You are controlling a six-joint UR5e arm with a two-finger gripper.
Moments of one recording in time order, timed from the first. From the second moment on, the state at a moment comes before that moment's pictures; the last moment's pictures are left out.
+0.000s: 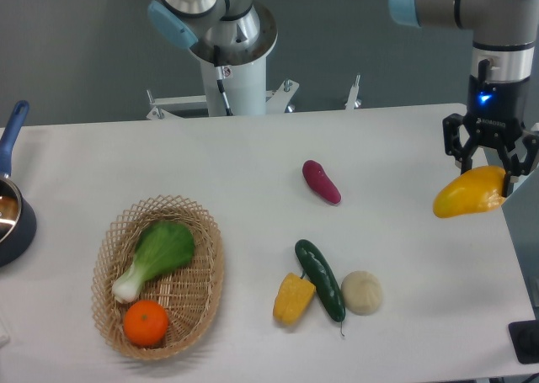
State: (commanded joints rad) arm 2.93 -1.86 -1.55 -0.84 1.16 1.62
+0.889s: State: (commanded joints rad) arm 2.89 -1.86 -1.63 -0.82 1.27 1.62
